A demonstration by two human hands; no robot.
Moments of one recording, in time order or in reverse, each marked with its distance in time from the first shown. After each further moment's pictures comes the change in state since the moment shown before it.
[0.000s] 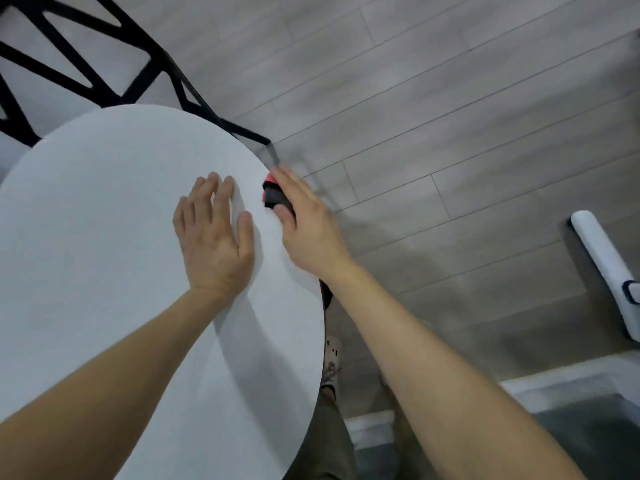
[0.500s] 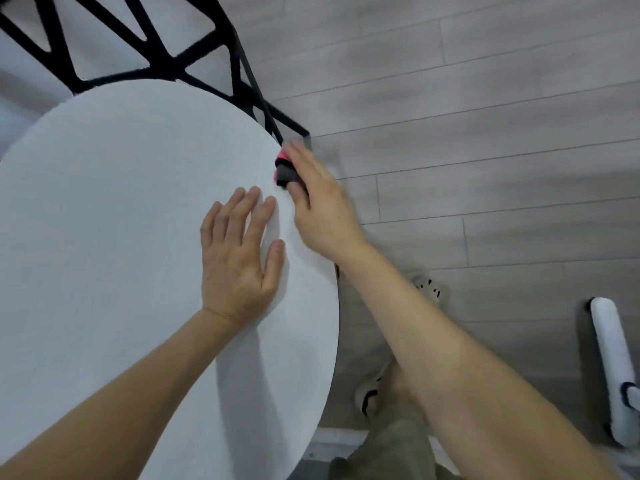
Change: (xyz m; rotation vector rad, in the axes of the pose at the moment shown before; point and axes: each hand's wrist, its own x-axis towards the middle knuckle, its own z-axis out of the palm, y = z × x) left_hand -0.005 -0.007 0.005 -0.042 0.044 0.029; right_hand 0.095 -0.023 0.008 -0.084 -0.229 -0.099
